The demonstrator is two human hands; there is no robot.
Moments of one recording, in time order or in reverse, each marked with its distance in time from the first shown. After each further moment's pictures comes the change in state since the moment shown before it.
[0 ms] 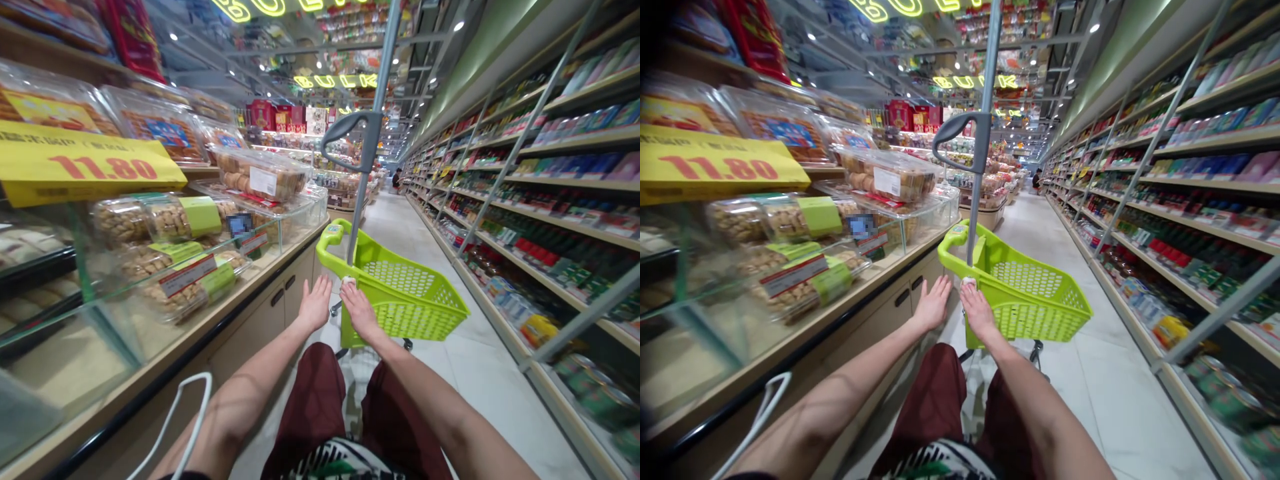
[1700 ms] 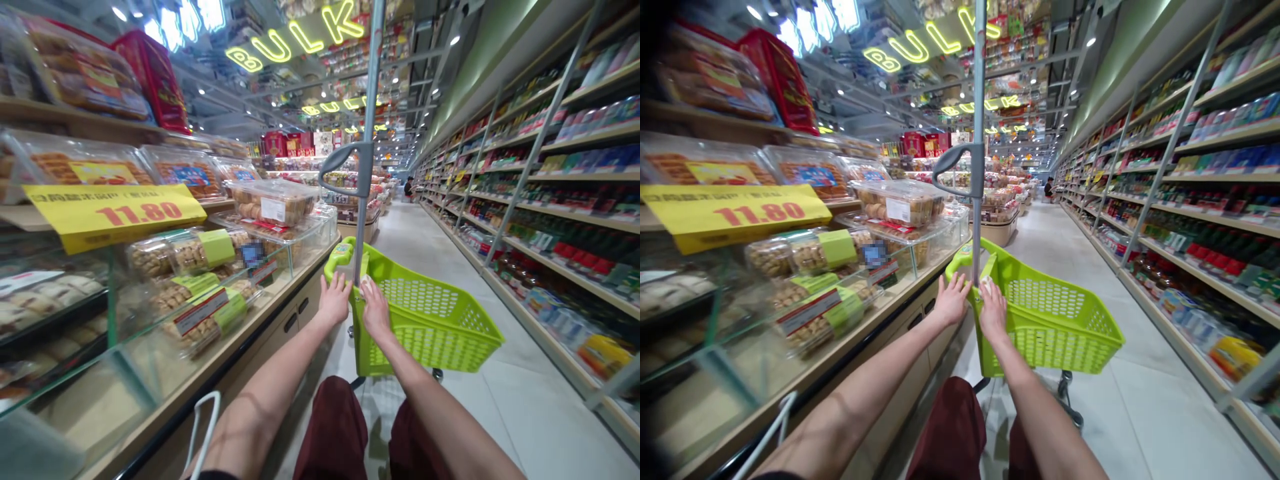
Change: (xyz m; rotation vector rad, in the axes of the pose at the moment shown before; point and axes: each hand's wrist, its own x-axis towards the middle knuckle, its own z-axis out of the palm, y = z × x) left_hand 0.066 -0.001 -0.050 0.081 0.004 0.019; right_hand 0.056 0.025 0.003 0.169 0.231 0.446
